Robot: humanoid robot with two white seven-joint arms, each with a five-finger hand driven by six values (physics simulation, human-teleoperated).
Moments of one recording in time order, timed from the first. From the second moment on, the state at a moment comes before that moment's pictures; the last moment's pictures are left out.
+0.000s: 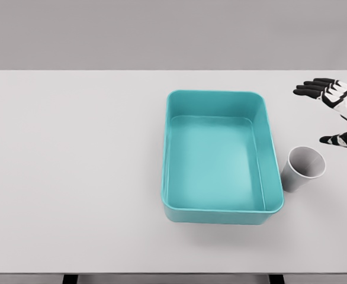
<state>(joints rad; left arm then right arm) 0.04 0.00 -0.11 -0.12 0.08 0.11 -0.10 -0.03 -0.84 -0.15 -1.75 0.14 -0.61 0.47</state>
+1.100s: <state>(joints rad) 0.04 0.00 -0.11 -0.12 0.08 0.11 -0.10 0.27 -0.74 -0.14 -1.40 -0.63 -0.53 0.61</state>
